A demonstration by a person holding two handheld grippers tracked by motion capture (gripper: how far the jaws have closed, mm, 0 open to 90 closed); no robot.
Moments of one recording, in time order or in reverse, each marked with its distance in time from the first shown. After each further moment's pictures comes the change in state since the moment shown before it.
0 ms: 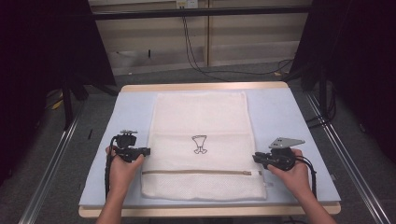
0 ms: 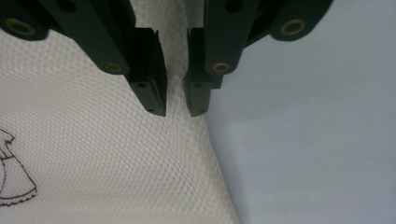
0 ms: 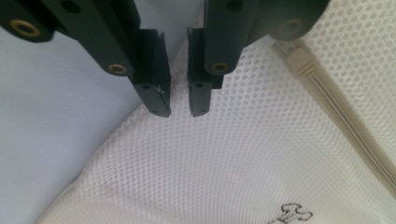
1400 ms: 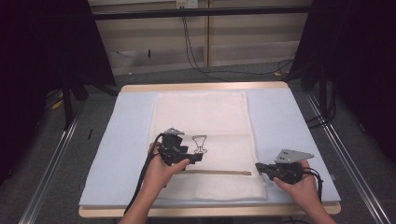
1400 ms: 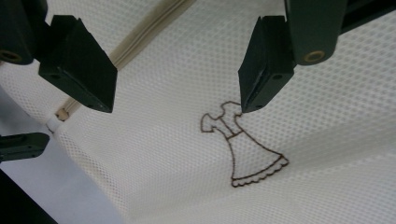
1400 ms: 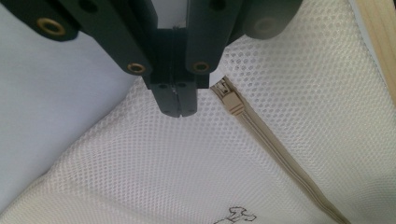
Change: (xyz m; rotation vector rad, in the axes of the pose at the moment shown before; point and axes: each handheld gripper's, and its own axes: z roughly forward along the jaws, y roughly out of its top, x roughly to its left) left arm -0.133 0.015 0.021 -0.001 -0.367 0.211; right arm 0.022 -0.020 -0.025 -0.048 0.069 -0.093
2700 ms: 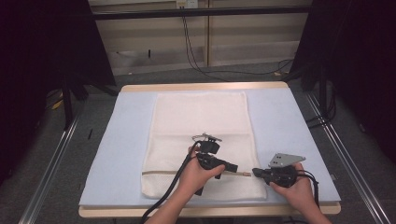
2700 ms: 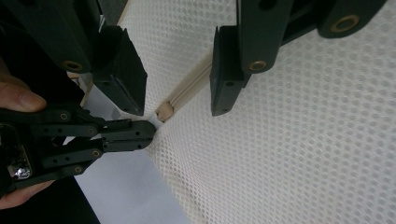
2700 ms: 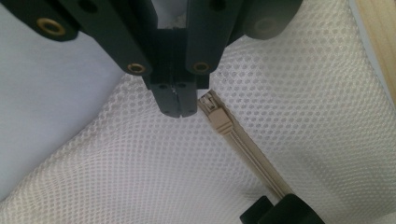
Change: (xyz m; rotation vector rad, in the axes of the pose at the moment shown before) left arm -0.062 0.010 0.074 0.184 -0.263 -0.128; right arm 0.008 -0.008 0.012 0.072 0.012 -0.030
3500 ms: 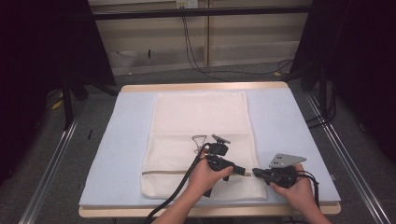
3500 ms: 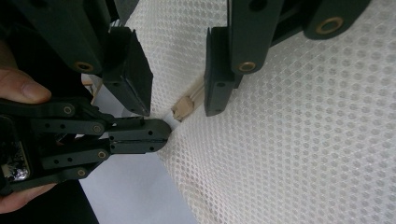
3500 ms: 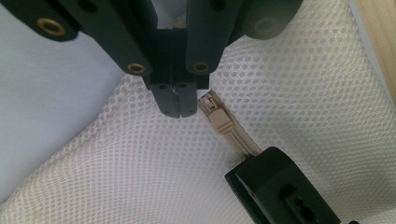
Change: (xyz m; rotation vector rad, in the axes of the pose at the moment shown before) left arm -0.008 0.003 0.023 0.052 -0.042 -0.040; right arm 0.000 -0.002 0.000 -0.011 0.003 0.009
